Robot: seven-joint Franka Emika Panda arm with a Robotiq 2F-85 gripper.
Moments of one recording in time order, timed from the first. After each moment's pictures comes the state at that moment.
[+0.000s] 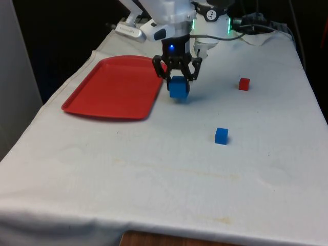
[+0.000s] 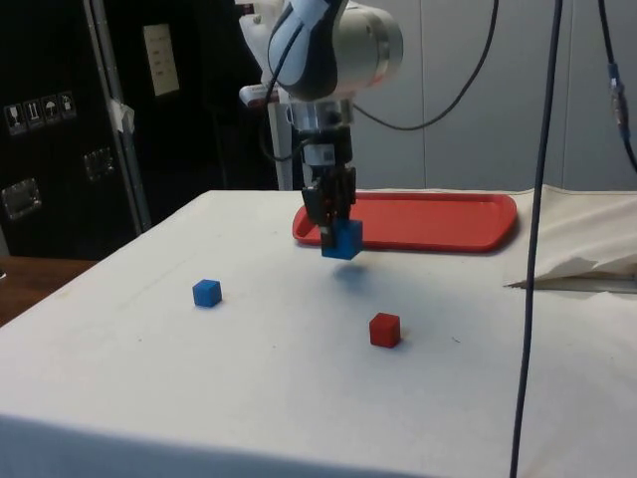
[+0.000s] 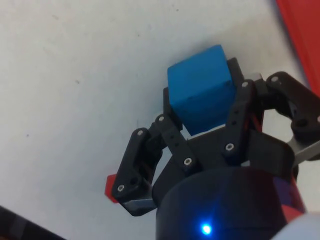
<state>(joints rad) 0.57 0.40 -0.71 -2.31 0.53 2.52 -0.43</state>
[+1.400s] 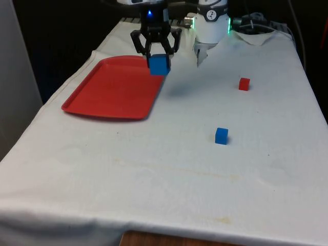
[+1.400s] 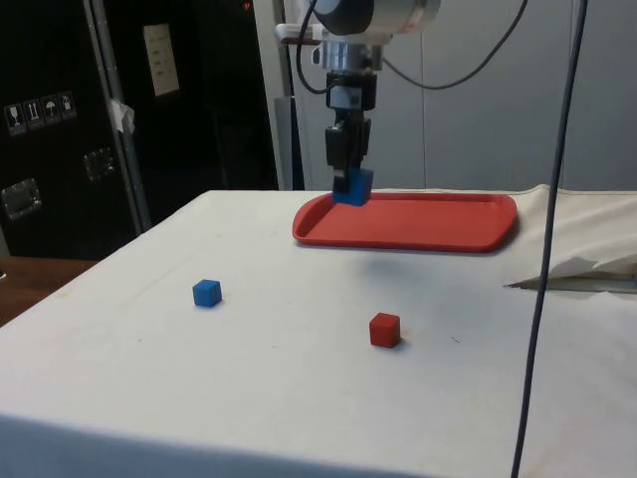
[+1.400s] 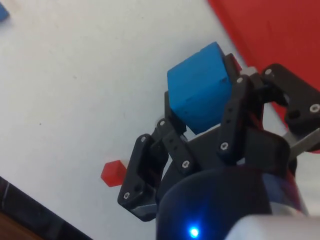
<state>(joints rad) 0.58 0.16 -0.85 -2.41 0.42 2.57 -0.56</state>
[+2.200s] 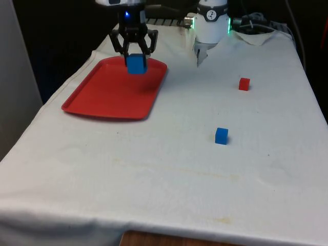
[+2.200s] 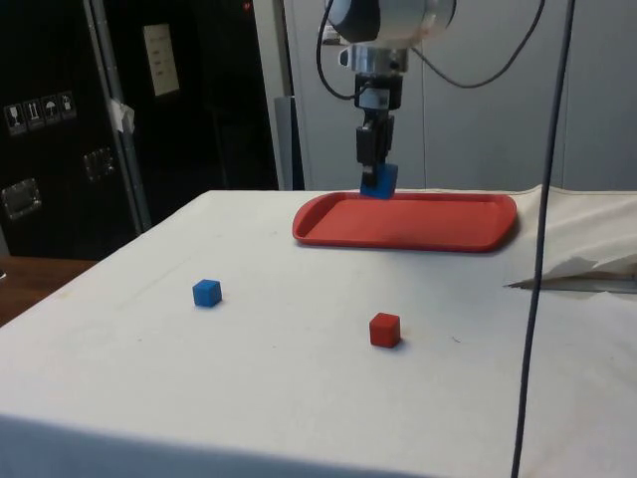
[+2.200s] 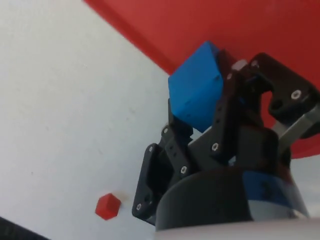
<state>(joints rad) 0.55 0.24 -0.96 -2.41 0.52 2.58 -0.79</state>
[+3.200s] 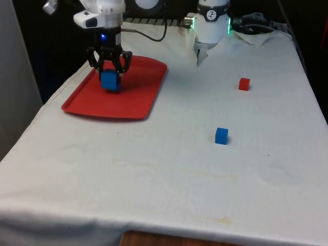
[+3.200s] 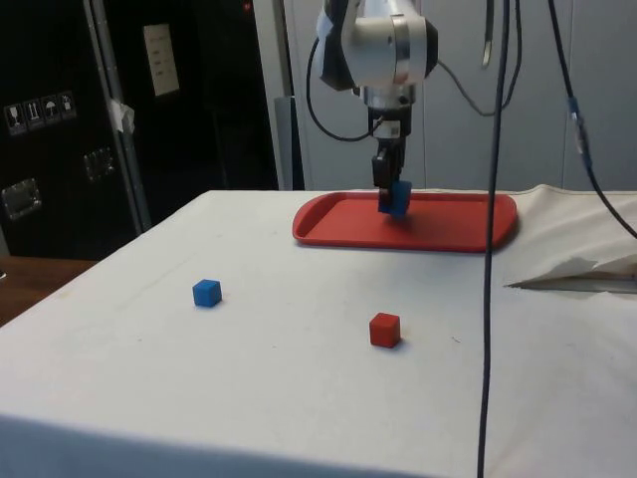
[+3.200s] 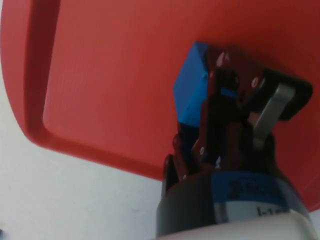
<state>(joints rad) 0.46 0.67 -0.98 -2.24 0.96 2.53 -1.17</state>
